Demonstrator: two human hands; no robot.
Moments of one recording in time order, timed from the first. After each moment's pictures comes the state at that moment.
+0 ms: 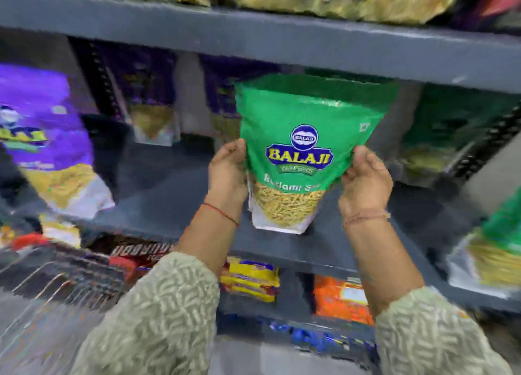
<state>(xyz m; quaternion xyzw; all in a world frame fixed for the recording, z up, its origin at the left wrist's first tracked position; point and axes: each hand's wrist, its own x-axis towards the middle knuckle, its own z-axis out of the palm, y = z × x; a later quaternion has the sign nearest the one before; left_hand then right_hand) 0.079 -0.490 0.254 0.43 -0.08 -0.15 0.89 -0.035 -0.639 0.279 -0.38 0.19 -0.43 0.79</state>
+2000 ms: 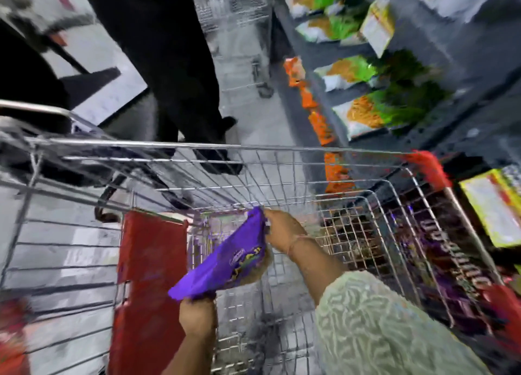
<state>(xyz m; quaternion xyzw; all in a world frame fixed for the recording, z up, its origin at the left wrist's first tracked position) -0.147 0.033 -0.062 0.58 0.68 0.11 0.45 0.061 0.015 -0.024 -0.81 -0.40 0.36 0.22</state>
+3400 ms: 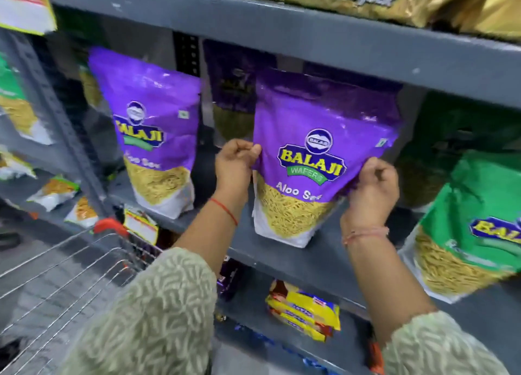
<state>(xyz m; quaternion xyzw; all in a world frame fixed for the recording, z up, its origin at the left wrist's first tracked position) 0.172 -0.353 0.253 0.59 -0.02 0.06 0.81 0.089 -0.513 0.264 -0.52 0.16 -0.47 0.69</state>
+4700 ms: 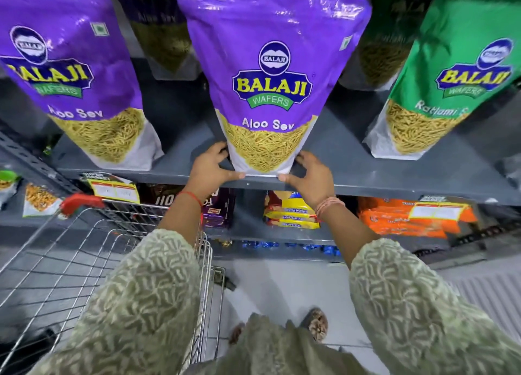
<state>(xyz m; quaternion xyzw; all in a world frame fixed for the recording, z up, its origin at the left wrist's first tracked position) 0.139 -0.303 0.137 0.81 -0.21 -0.20 0.51 0.009 -0.470 0.142 -0.85 0.26 -0.12 0.43</state>
